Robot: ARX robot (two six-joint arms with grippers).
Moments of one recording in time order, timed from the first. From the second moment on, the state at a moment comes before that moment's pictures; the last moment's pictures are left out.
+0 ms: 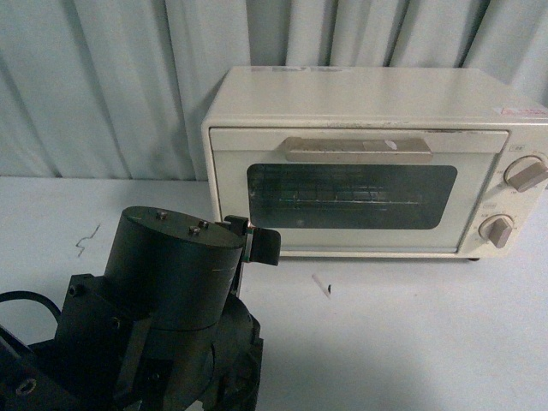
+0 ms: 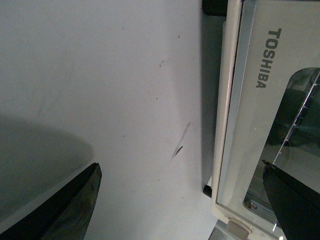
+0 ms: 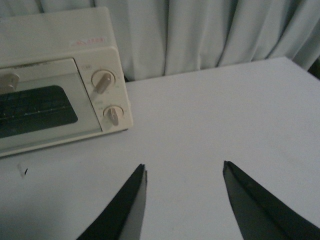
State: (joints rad) left arm -0.57 2.11 0.70 0.82 -0.16 -1.75; right arm 0.04 0.28 0.21 -0.21 0.26 0.09
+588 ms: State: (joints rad) left arm -0.57 2.11 0.70 0.82 -0.16 -1.75; right arm 0.32 1.13 0.40 0.46 0.39 -0.06
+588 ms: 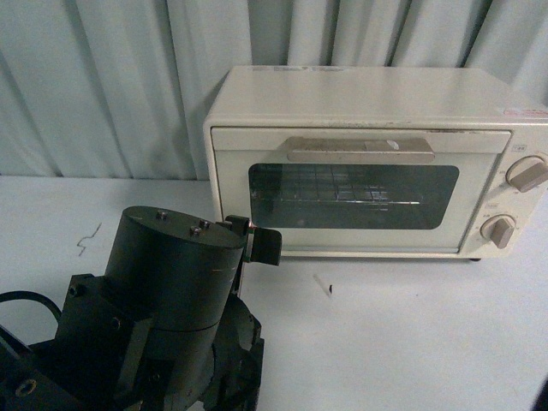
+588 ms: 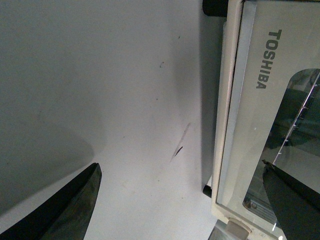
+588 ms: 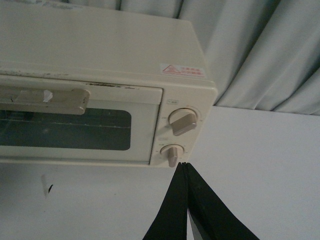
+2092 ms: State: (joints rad) left arm -0.57 2.11 0.70 0.82 -0.16 -1.75; right arm 0.47 1.80 0.86 0.59 0.39 -0.04
